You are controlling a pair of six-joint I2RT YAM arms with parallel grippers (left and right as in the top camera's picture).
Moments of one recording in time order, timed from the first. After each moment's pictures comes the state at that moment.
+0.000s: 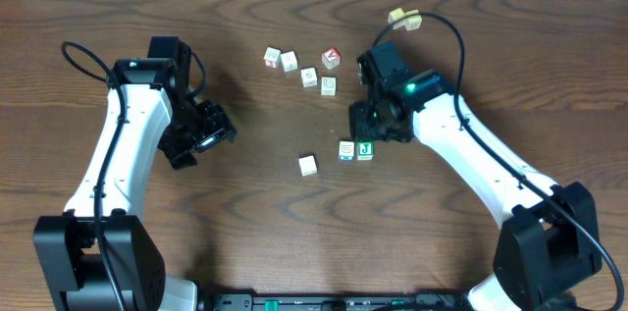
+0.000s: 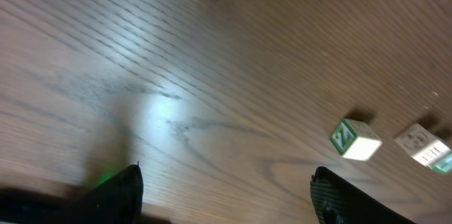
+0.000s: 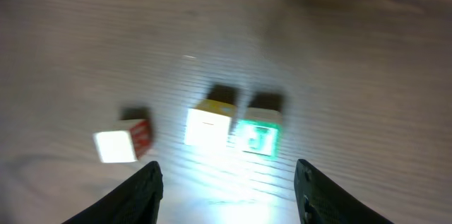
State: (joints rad) left arm -0.01 1.65 1.32 -1.27 0.18 -0.55; right arm 0.49 1.75 1.36 -0.90 -0.11 0.42
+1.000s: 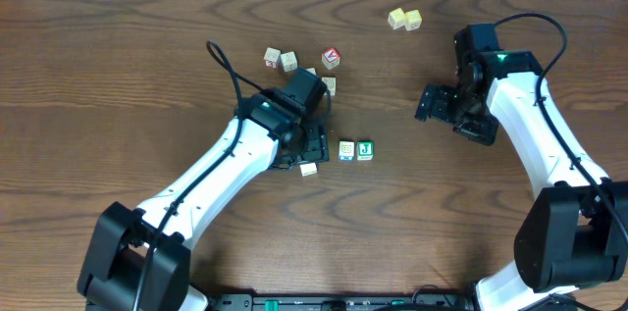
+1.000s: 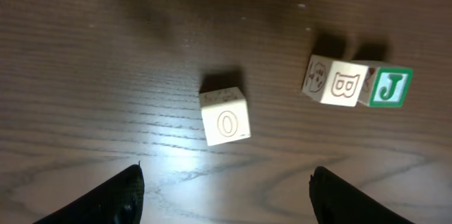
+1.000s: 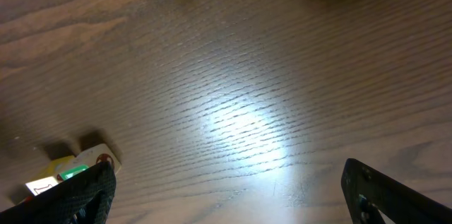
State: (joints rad) left arm -0.58 1.65 1.20 -0.89 0.07 -0.70; right arm 0.10 1.76 1.37 -1.09 -0.03 0.51
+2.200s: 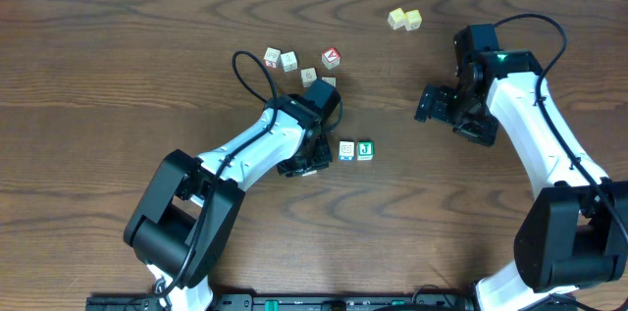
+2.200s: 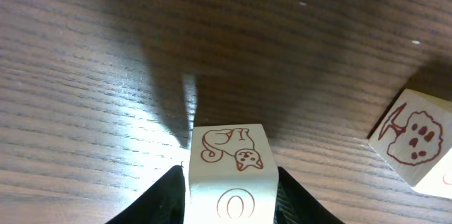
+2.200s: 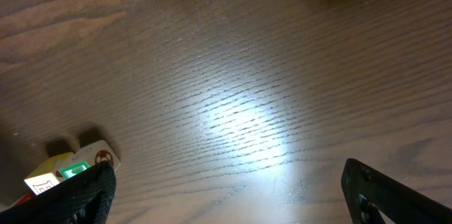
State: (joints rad) left arm -0.59 1.89 1.20 -0.81 0.10 -0.84; right arm 0.10 1.76 1.37 -1.10 -0.03 0.51
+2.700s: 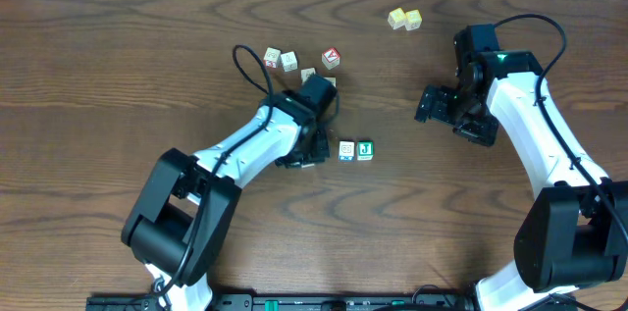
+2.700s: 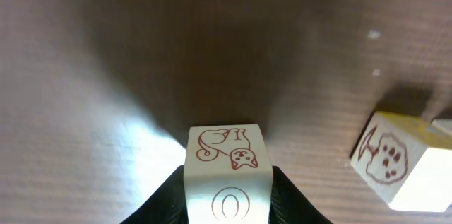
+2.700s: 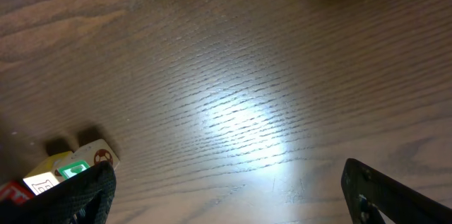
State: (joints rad) left arm -0.56 1.89 1.20 -0.74 0.09 -0.71; right arm 0.10 1.76 1.37 -1.10 -0.03 0.51
